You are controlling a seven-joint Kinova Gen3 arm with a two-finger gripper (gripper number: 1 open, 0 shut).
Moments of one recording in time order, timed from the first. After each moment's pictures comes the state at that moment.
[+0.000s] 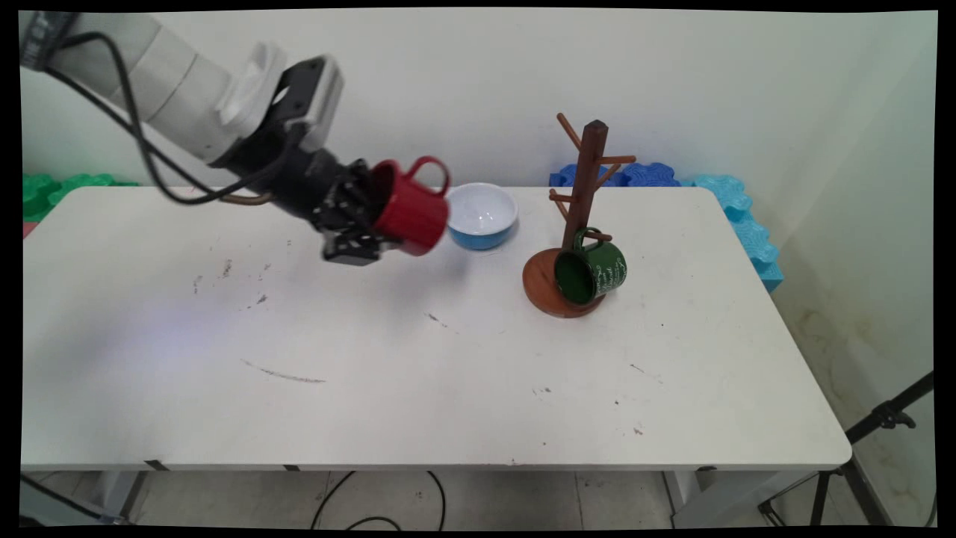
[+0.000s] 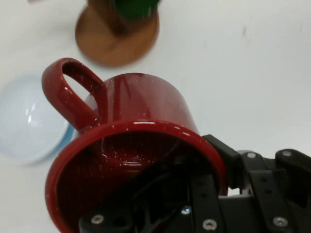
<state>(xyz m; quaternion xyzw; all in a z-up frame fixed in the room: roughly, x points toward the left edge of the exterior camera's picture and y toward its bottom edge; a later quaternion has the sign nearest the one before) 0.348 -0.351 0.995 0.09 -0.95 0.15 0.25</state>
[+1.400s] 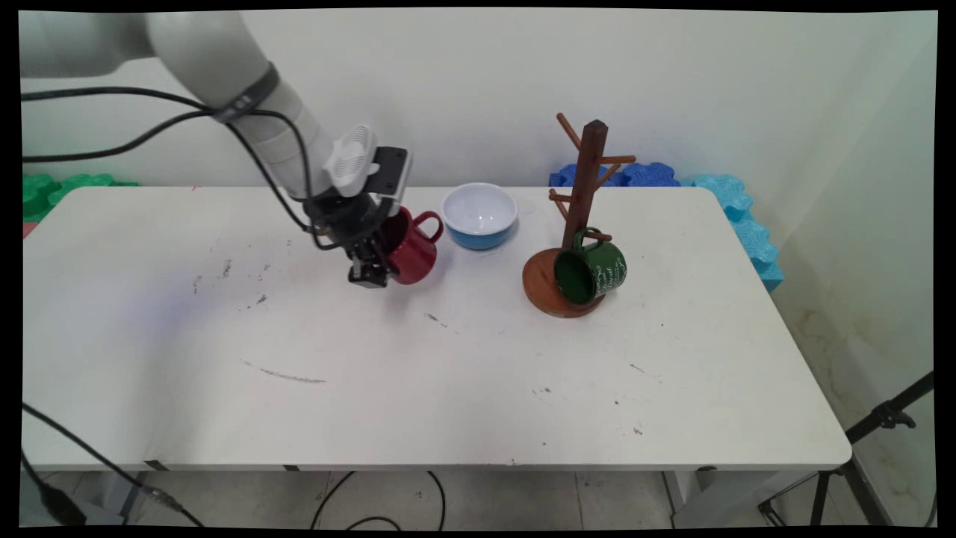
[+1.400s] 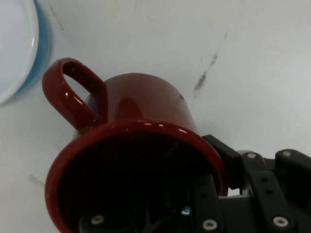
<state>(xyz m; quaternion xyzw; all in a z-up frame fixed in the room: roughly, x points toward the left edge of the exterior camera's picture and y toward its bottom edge) 0.312 -0.433 0.913 0.09 -0.98 0.11 0.10</state>
